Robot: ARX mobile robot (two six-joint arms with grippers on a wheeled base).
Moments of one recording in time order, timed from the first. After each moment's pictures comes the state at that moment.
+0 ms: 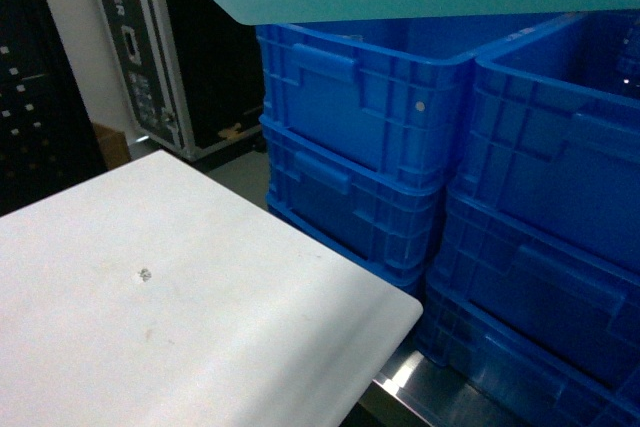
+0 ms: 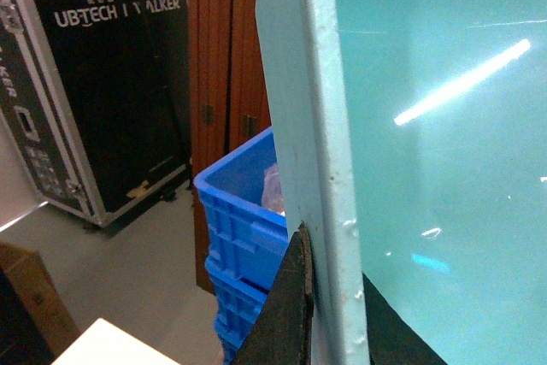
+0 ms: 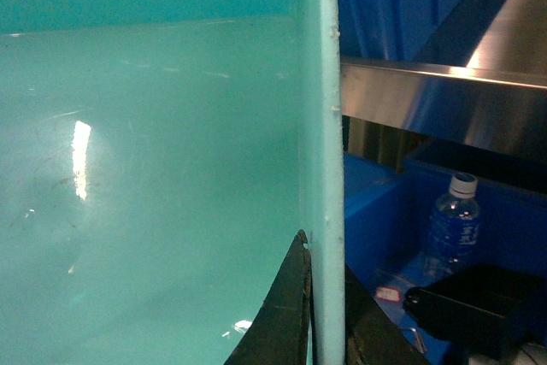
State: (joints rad) left arm -0.47 1.39 1.00 0.41 -0.32 0.01; right arm 0.01 1.26 0.81 0.56 -0.07 0.08
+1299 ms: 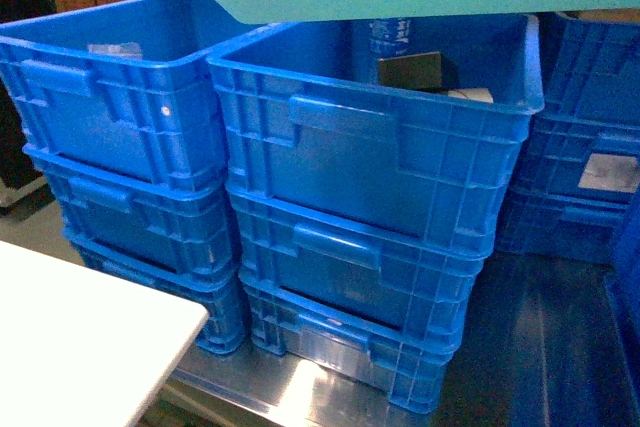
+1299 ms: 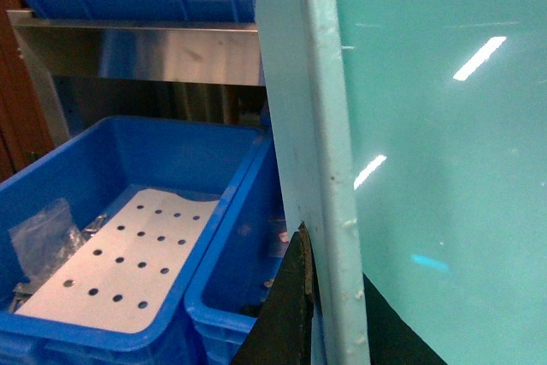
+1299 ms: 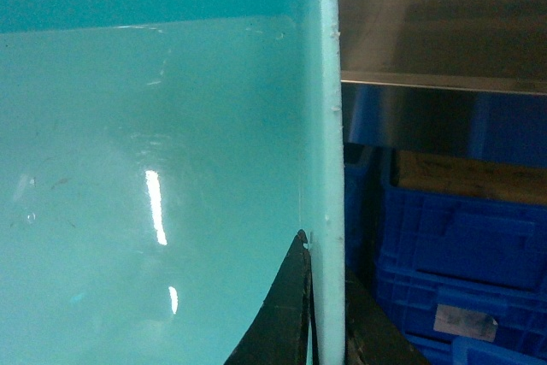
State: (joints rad) left arm -0.47 1.39 1.00 0.41 -0.32 0.01; right arm 0.01 1.26 0.81 0.56 -0.07 0.08
